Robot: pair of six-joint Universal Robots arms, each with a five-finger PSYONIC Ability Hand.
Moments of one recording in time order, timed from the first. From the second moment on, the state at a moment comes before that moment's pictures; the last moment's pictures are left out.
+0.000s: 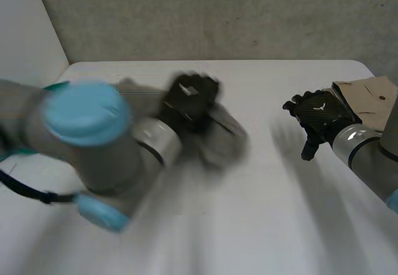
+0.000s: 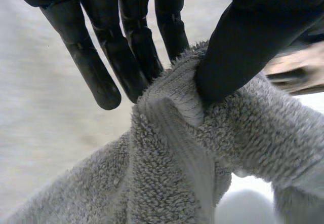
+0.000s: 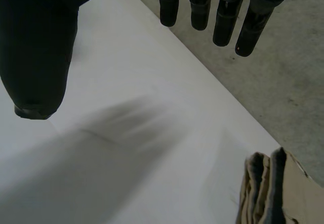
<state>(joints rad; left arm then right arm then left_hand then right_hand) 4.01 -2.05 -1.35 3.39 -1.52 3.29 1.80 -1.19 1.55 -0.06 1.34 2.60 1.07 1.15 1.15 1.15 0.93 0.16 0.22 0.22 0.23 0.06</state>
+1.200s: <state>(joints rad) 4.43 -2.66 -0.80 3.38 -1.13 3.71 2.03 -1.24 1.95 -0.26 1.48 2.59 0.87 0.84 0.83 0.83 0.64 0.84 1.03 1.01 1.01 0.82</state>
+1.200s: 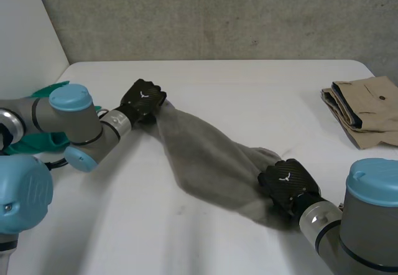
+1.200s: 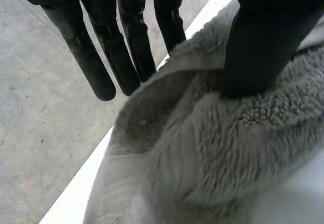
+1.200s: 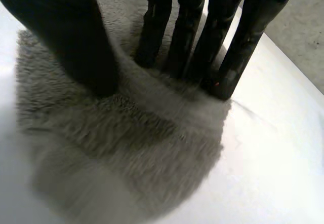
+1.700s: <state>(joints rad) 4.26 -2.02 -1.46 3.45 -1.44 3.76 1.87 -1.24 1.50 -0.01 1.41 2.50 1.12 1.20 1.19 1.20 0.95 0.98 1.17 1.18 1.19 0.99</state>
